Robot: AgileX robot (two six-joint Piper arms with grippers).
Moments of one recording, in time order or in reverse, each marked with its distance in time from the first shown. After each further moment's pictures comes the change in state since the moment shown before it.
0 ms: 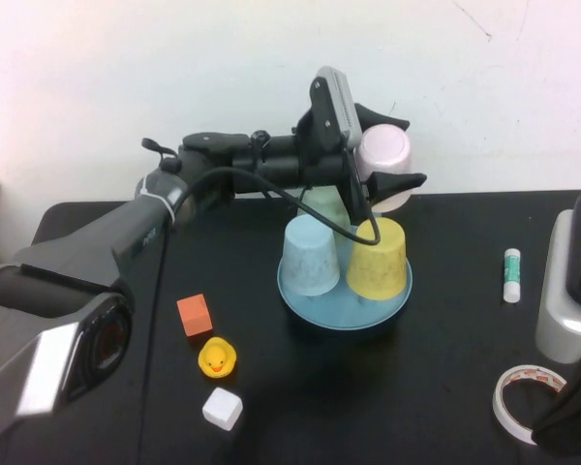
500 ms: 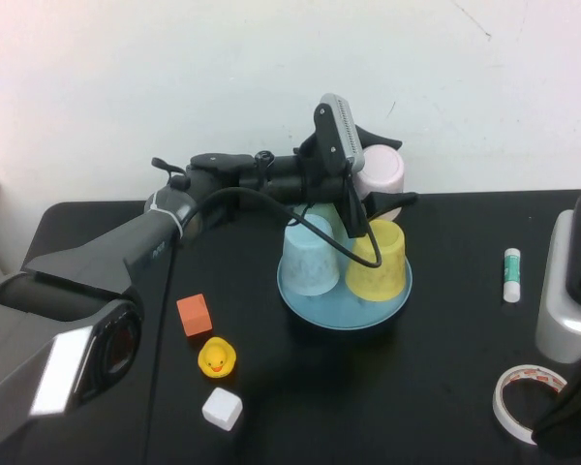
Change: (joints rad) right arm 0.000 0.000 0.002 0.002 0.000 0.005; left arm -0.005 0.054 0.000 -0.008 -0.076 0.084
